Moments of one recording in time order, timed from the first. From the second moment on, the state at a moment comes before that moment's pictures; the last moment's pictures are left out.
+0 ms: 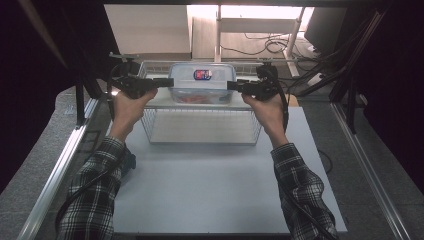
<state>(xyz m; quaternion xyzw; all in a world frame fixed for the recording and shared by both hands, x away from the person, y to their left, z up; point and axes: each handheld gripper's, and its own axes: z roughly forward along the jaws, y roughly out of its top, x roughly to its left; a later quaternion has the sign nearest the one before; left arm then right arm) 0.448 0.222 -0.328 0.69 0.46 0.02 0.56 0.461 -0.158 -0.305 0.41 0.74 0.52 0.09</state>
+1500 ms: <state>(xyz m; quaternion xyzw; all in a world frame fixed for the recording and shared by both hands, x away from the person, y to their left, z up) 0.372 0.194 -0.334 0.75 0.38 0.11 0.53 0.401 -0.165 -0.324 0.33 0.78 0.51 0.14</state>
